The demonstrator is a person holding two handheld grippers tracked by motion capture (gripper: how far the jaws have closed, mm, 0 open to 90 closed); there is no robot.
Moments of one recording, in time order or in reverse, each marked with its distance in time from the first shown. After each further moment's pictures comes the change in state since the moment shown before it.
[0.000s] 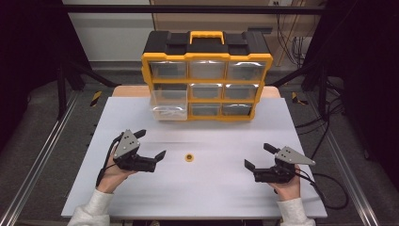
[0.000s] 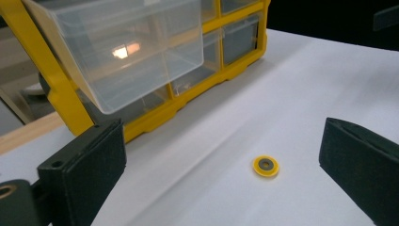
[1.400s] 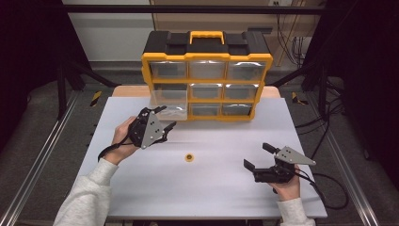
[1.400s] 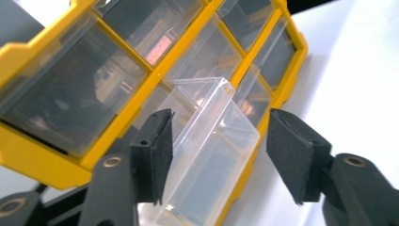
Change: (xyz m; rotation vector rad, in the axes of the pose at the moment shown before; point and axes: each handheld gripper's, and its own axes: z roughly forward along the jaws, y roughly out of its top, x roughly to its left) left arm 0.000 0.073 0.031 -0.029 0.124 0.518; right arm 0.000 0.001 0.001 -0.028 0.025 0.008
